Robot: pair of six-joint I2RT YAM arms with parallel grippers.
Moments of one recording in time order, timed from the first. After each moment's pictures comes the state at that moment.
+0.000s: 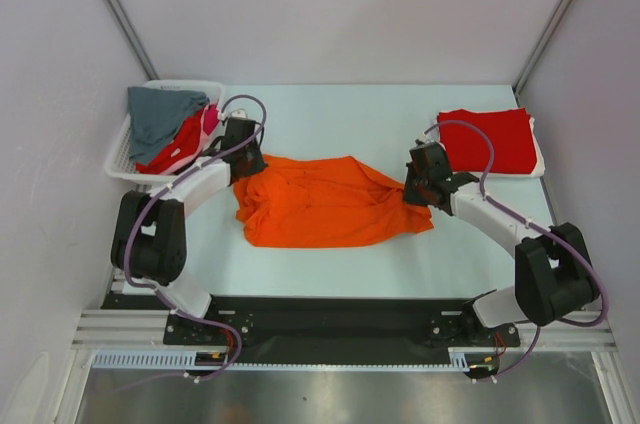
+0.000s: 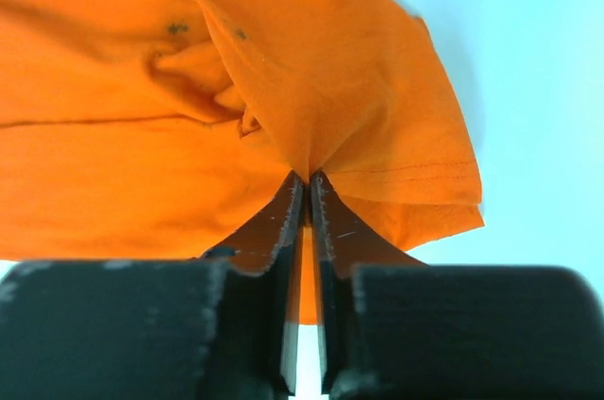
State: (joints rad) left arm -0.26 1.66 1.08 -0.26 -0.17 -0.51; right arm 0.41 1.40 0.87 -0.37 0.11 0.50
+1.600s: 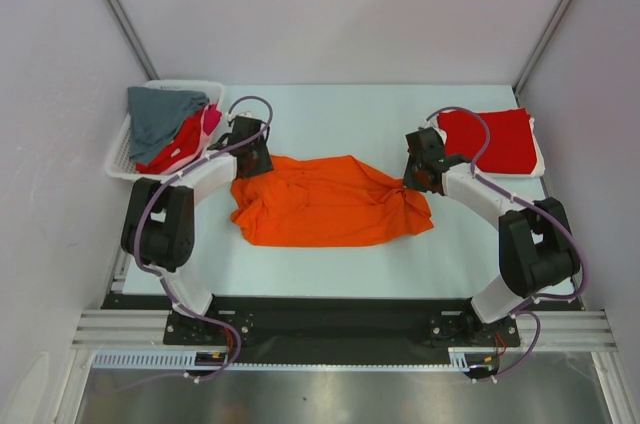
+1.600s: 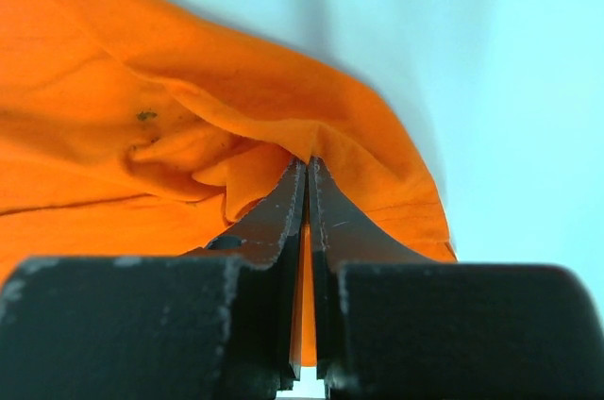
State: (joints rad) left arm -0.27 1.72 1.12 -0.30 -0.17 -0.49; right arm 0.37 1.58 1.04 -0.40 0.22 0.53
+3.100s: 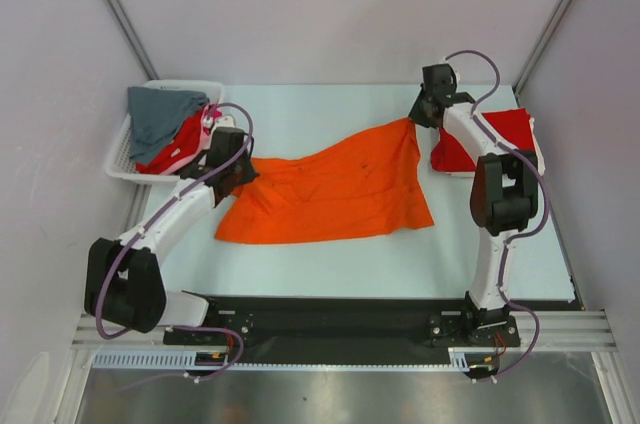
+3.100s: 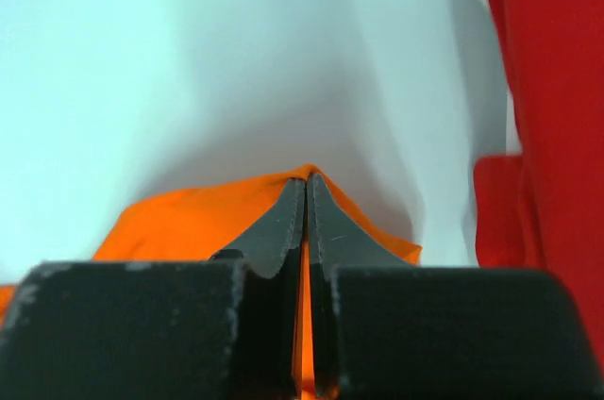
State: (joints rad) left arm -0.29 1.36 0.97 -0.36 -0.22 -0.51; right arm 0.18 2.04 1.73 -0.46 0.13 0.55
